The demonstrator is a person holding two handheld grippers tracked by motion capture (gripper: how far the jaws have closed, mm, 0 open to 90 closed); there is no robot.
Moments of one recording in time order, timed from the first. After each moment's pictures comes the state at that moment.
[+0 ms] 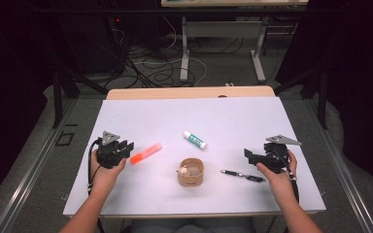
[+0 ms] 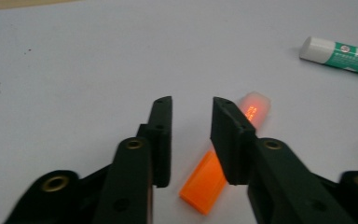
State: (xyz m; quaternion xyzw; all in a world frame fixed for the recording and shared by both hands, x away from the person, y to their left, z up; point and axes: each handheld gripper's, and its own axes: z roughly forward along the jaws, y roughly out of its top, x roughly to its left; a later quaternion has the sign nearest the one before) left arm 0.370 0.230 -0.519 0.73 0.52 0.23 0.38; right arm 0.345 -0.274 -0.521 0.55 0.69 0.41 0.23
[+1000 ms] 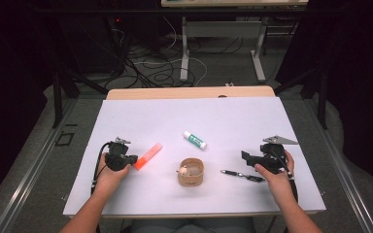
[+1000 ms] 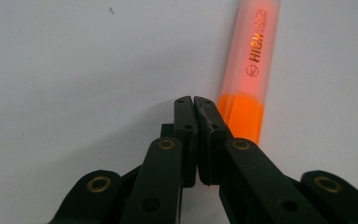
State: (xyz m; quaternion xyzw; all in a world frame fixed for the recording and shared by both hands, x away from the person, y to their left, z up) left arm 0.379 0.218 -0.546 0.80 0.51 0.11 0.28; right arm 0.347 -0.270 -0.526 0.54 0.70 0.41 0.20
